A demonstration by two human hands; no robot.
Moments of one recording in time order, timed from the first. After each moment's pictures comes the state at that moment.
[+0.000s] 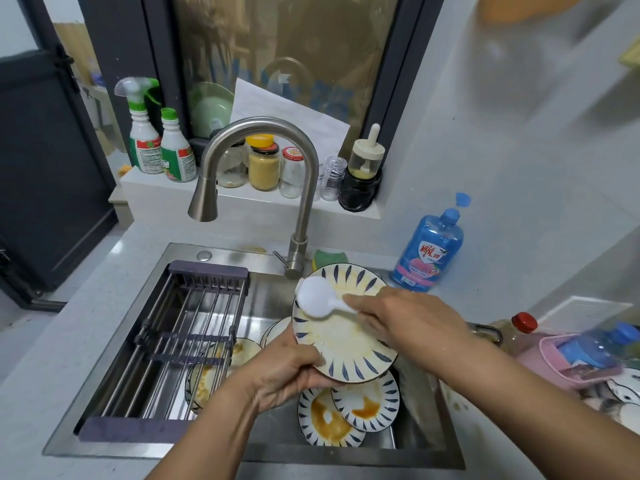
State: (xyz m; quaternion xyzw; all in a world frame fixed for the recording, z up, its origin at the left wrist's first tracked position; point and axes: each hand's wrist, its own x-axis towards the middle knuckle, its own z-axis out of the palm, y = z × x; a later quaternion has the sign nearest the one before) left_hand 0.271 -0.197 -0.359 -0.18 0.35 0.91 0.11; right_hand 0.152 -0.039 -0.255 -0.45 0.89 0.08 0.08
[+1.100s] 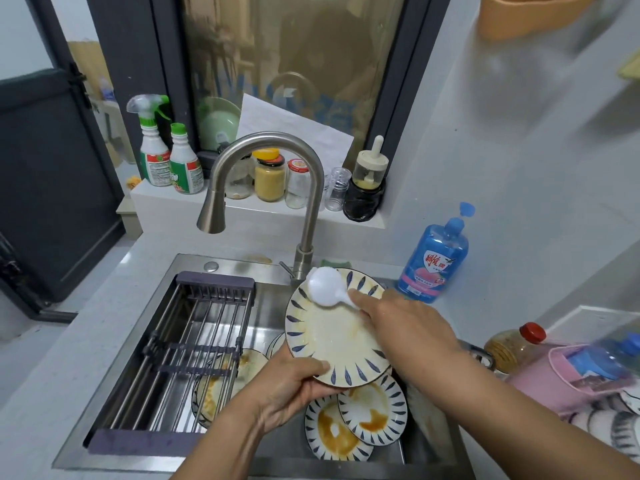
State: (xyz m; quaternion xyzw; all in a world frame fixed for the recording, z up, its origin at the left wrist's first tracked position) left_hand 0.281 -0.198 -0.365 -0.19 0.34 0.92 0.05; right_hand 0.170 -0.061 -0.252 -0.38 0.92 0.09 0.06
